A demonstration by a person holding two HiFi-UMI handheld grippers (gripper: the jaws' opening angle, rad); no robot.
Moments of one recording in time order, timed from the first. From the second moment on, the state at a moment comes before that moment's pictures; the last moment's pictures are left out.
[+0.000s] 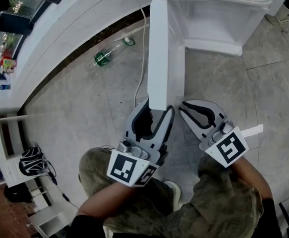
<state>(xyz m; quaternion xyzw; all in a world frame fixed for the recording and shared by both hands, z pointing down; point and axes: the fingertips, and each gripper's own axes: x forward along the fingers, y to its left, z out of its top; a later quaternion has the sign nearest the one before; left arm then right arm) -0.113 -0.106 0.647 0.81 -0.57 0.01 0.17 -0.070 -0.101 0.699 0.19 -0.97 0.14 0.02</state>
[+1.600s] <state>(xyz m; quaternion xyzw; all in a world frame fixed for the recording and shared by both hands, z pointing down) -0.241 -0.121 0.647 0.72 -0.69 0.04 0.09 -0.130 -0.127 0.704 0.19 -0.97 0.09 0.07</state>
